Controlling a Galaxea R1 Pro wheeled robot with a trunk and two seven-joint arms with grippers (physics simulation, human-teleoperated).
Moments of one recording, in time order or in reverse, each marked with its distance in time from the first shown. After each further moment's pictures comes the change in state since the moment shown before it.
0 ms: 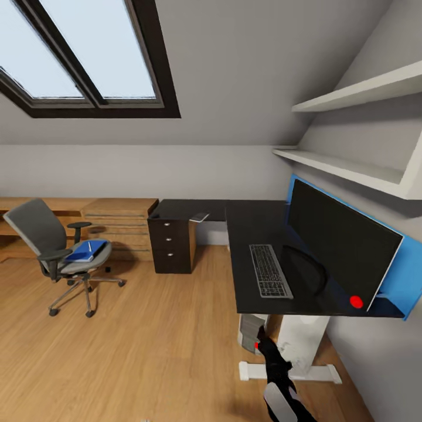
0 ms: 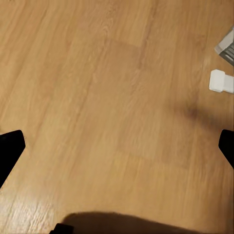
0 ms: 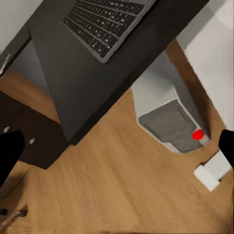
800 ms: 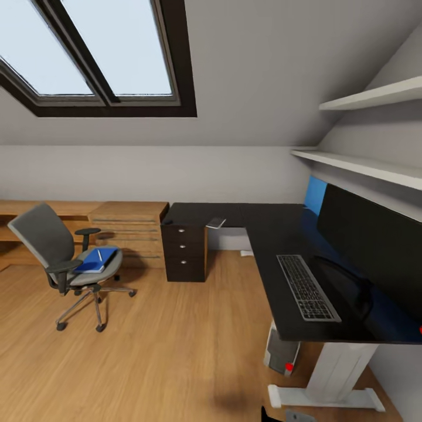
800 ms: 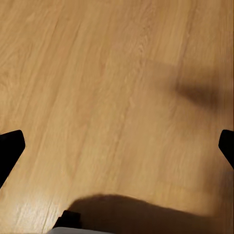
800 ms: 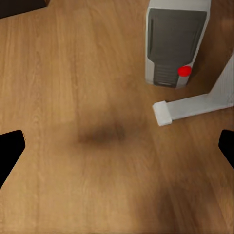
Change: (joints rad) left arm 0.000 -0.007 -0.007 0.049 -0.002 0.001 0.000; right arm 0.002 -0.050 0.024 0.567 0.479 -0.110 0.029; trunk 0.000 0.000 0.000
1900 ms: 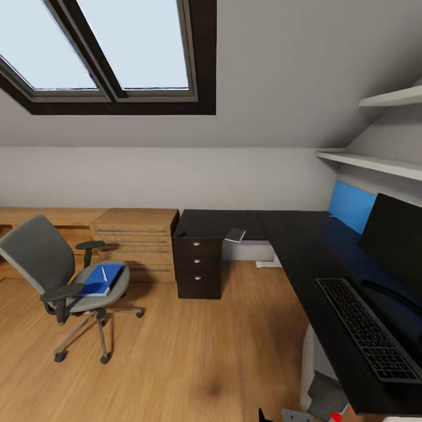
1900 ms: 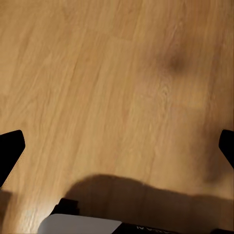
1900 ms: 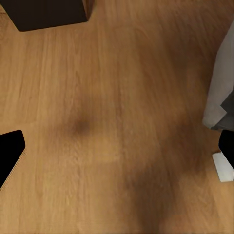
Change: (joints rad) left arm 0.000 -0.027 -0.006 0.039 -0.003 0.006 -0.005; right arm 0.003 -0.002 0.006 0.008 0.092 -0.018 0.000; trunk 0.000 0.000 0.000
